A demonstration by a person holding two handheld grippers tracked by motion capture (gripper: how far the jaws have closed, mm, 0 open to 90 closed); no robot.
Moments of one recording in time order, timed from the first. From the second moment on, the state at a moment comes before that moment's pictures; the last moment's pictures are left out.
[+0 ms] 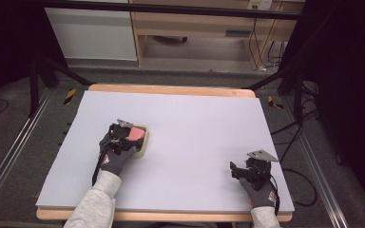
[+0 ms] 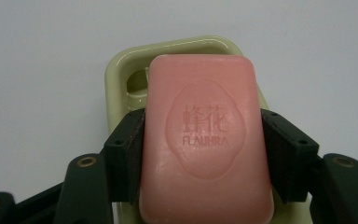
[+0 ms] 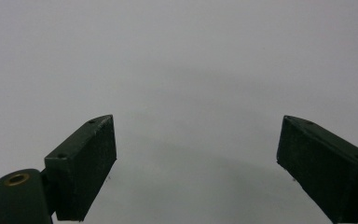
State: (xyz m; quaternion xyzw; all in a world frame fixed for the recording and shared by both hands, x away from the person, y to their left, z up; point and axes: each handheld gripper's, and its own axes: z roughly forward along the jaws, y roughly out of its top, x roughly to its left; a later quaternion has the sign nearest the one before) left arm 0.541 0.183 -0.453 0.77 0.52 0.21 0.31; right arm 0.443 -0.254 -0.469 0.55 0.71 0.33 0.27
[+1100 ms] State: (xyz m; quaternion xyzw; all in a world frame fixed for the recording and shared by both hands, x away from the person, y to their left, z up) left arm 0.484 0.212 -0.428 0.78 0.46 0.20 0.38; right arm 0.441 -0.260 -0.467 0.56 0.70 0.33 0.28
